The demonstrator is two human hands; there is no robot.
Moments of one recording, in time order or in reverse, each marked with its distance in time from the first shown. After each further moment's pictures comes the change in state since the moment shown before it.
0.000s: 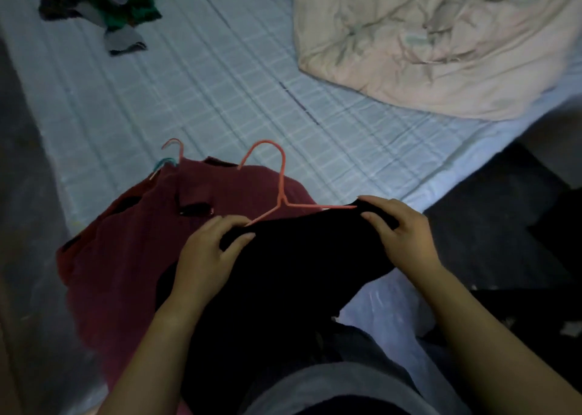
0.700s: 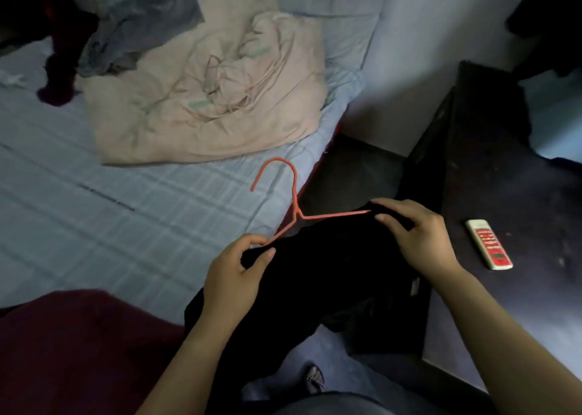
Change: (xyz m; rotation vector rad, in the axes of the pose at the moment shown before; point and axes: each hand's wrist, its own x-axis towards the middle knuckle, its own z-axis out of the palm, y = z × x) left_hand 0.013 0.311 0.299 -0.196 -0.309 0.218; right_hand -0.107 0.217 -0.340 -0.129 0.479 0.165
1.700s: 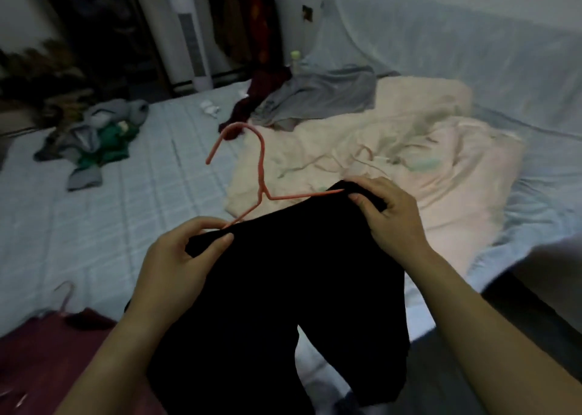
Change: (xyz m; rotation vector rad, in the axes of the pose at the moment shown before) left_hand 0.250 0.036 -0.179 0.078 0.589 -0.152; right_hand 0.422 -0.126 0.215 0.414 -0.324 -0.508
